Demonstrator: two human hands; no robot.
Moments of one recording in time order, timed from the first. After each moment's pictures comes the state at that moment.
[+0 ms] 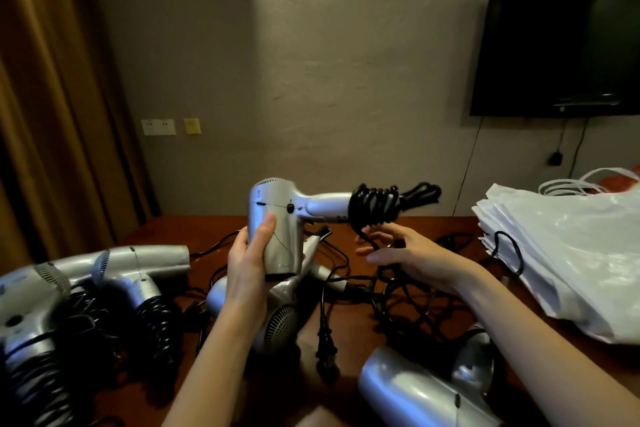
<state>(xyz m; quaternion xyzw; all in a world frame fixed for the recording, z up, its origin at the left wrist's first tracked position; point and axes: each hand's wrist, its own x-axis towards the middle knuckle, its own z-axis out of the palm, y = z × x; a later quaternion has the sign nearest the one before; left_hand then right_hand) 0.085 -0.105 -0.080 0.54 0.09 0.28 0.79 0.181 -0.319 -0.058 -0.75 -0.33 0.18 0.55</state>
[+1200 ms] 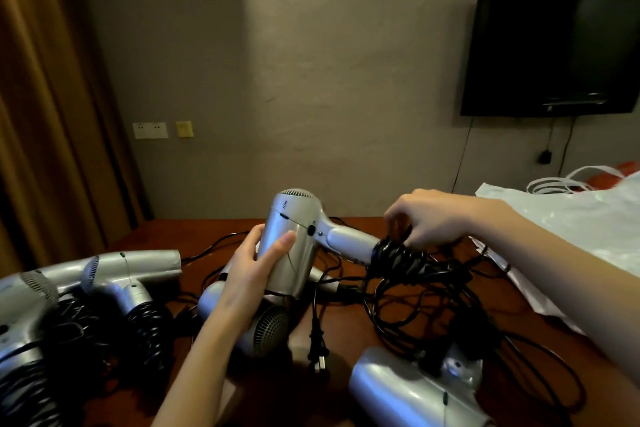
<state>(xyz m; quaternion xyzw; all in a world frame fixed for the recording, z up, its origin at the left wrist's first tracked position) 0.082 -0.101 -0.083 0.70 0.01 0.23 0.68 0.200 -0.335 0.013 -0.92 -0.39 -0.01 -0.02</state>
